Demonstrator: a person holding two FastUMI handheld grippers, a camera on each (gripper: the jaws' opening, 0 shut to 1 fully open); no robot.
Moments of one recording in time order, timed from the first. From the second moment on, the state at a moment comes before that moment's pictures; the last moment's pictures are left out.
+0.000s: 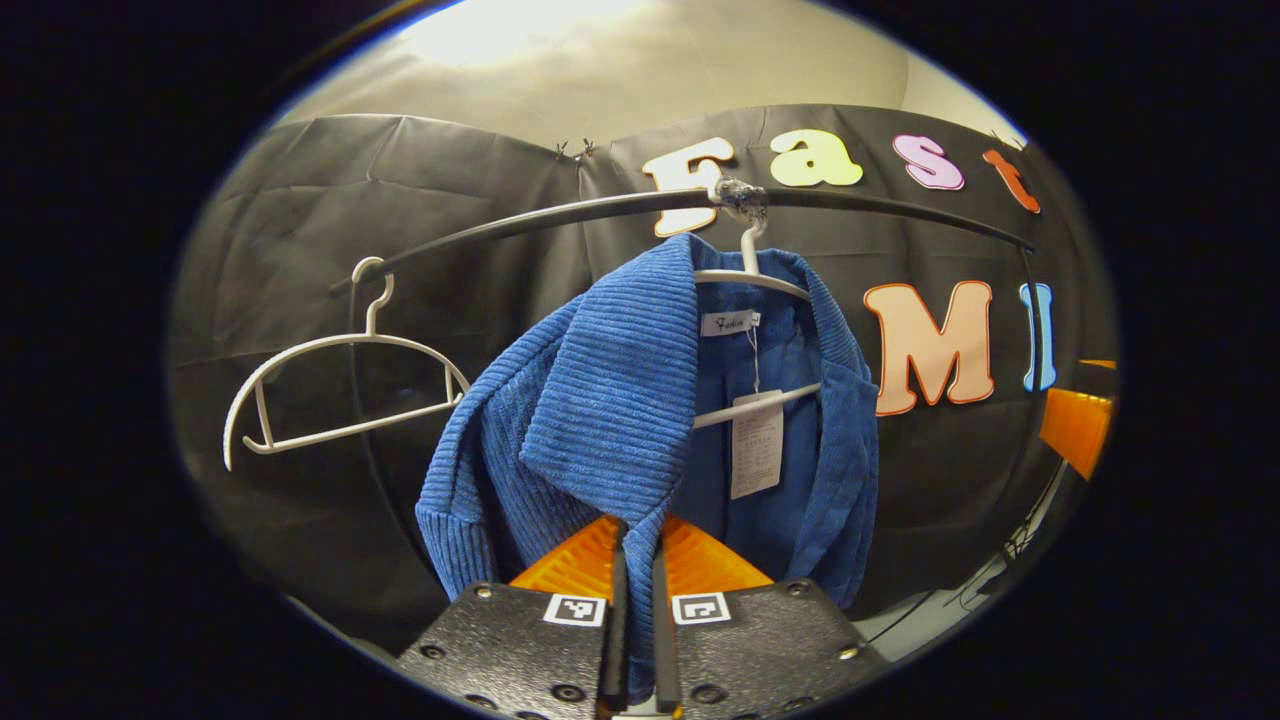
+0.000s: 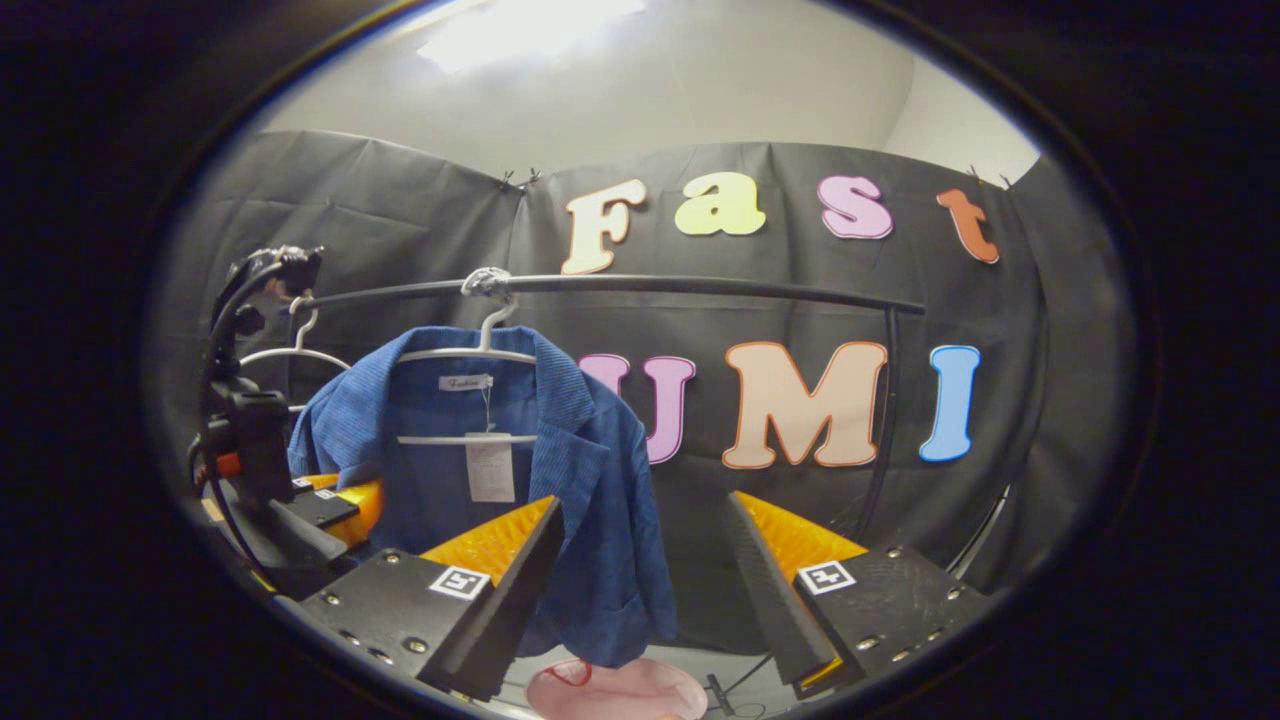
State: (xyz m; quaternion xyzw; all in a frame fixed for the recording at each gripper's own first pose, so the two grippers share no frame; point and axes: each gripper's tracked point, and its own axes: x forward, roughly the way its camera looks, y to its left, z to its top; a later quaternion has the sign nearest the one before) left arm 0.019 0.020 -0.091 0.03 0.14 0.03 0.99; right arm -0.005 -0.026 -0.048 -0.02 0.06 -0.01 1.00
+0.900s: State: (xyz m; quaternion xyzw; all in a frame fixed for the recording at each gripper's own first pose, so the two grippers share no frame) left arm 0.002 0.030 -0.063 0.02 0.11 -0.02 0.99; right arm 0.114 0.056 -0.096 -0.03 0.07 0.03 1.00
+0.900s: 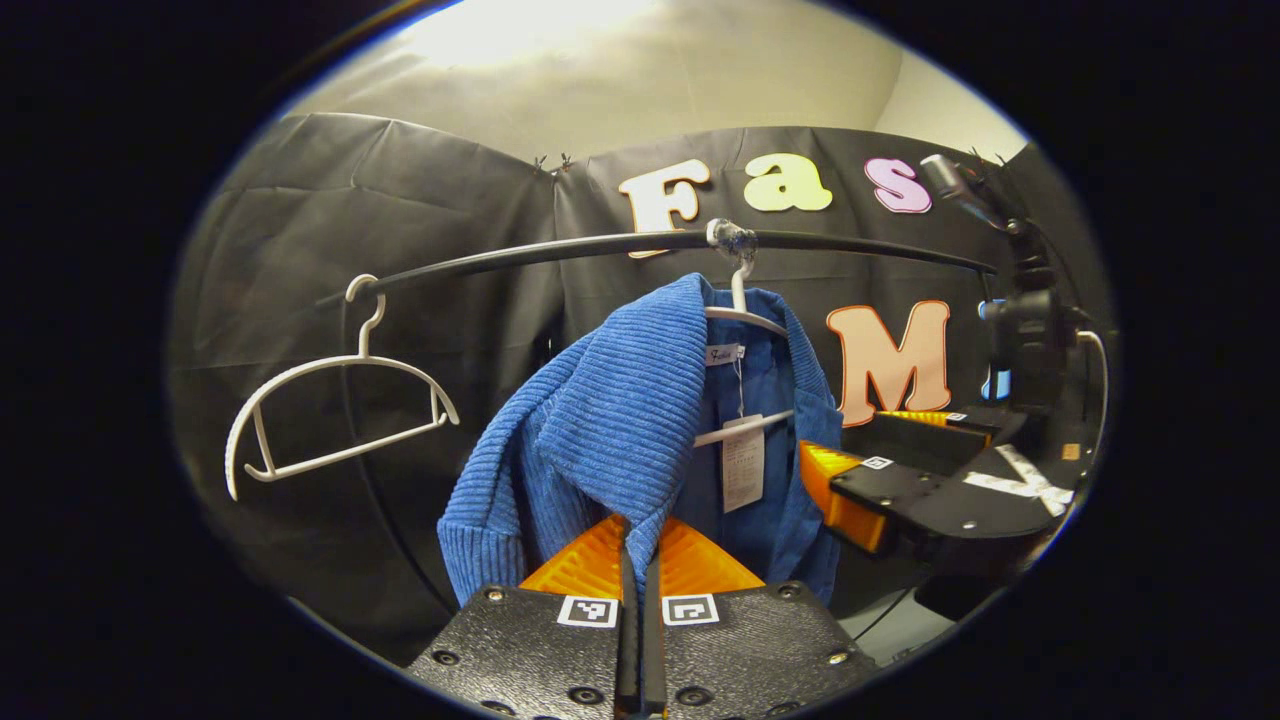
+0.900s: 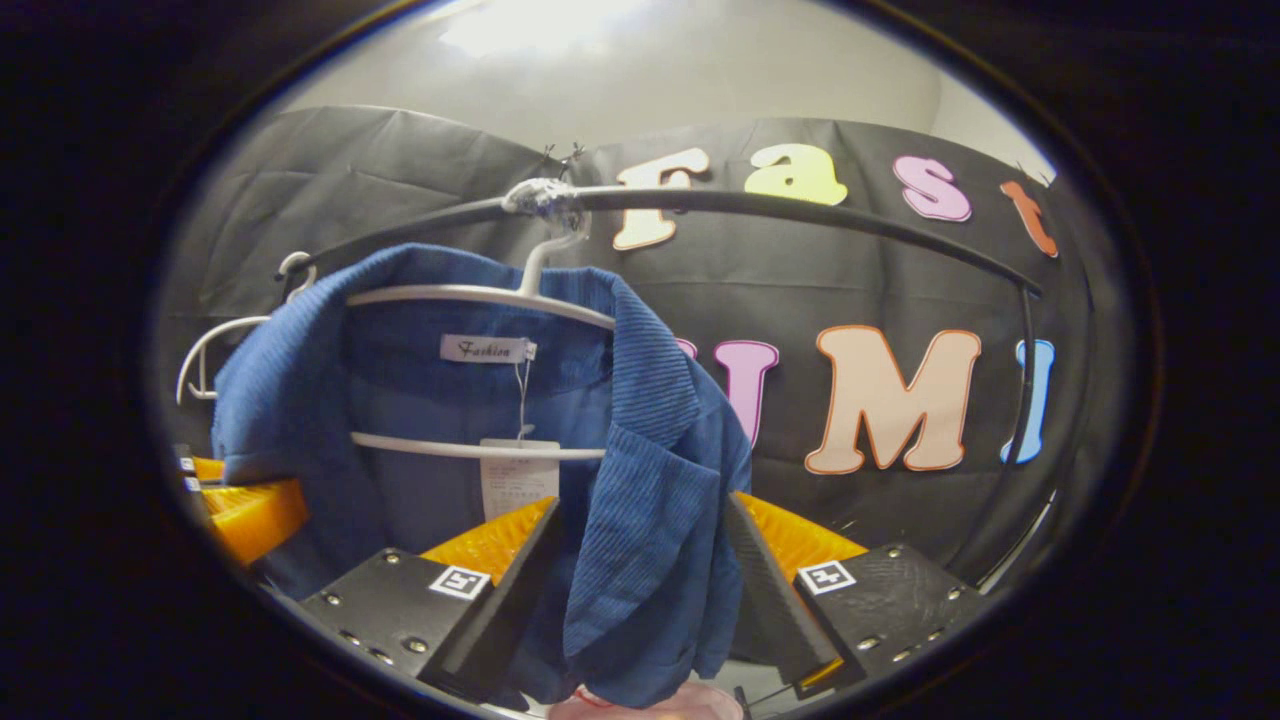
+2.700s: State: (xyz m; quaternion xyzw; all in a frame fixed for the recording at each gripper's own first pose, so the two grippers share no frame) left arm -0.016 0.058 0.038 -0.03 0.12 -0.13 0.98; right arm 0.188 -0.041 -0.056 -0.11 0.03 -0.11 0.99
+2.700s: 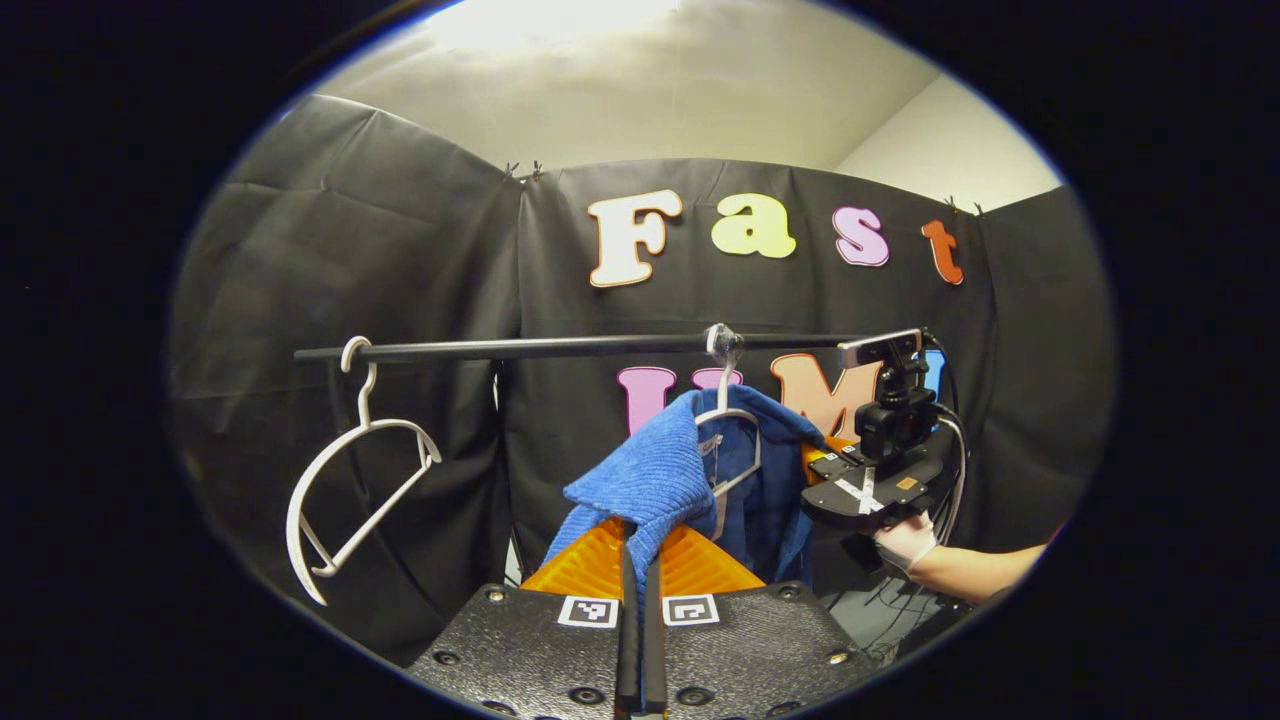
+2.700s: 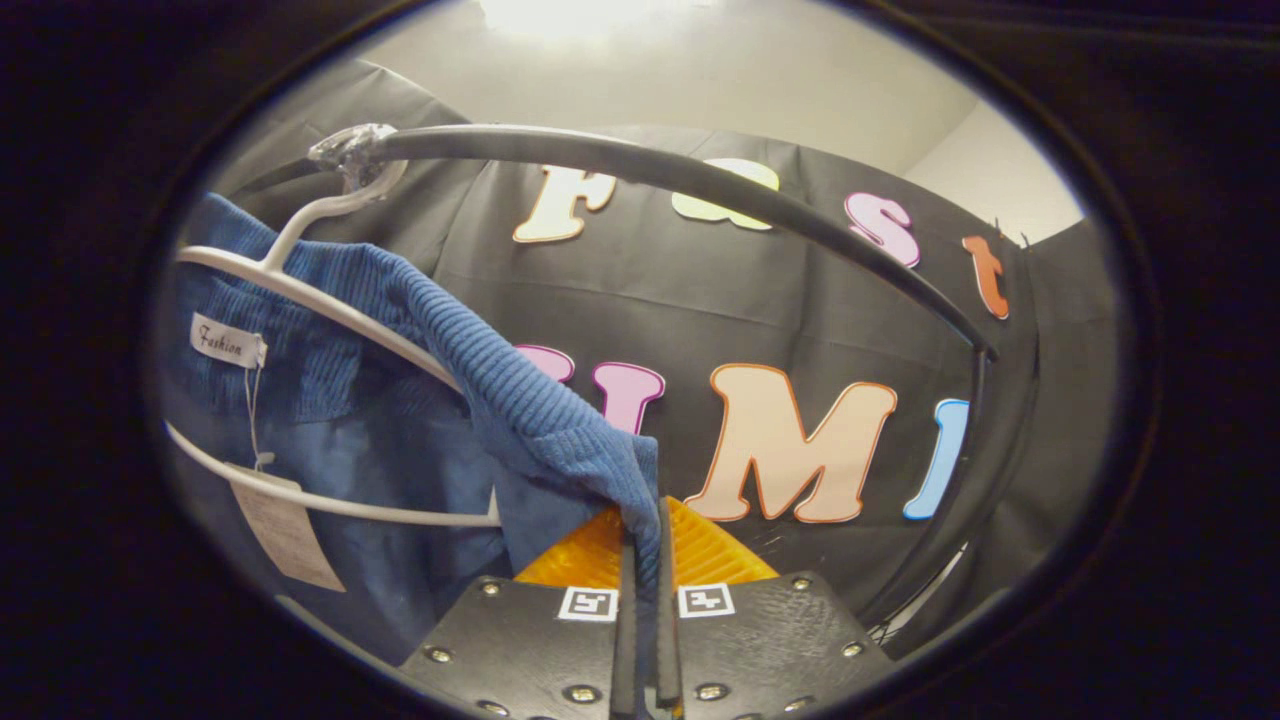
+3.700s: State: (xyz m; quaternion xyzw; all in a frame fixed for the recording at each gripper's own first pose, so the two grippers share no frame) left arm 0.018 0.128 0.036 0.08 0.18 -0.14 0.97; right arm 0.208 -0.044 -0.037 -0.12 0.00 -0.10 0.99
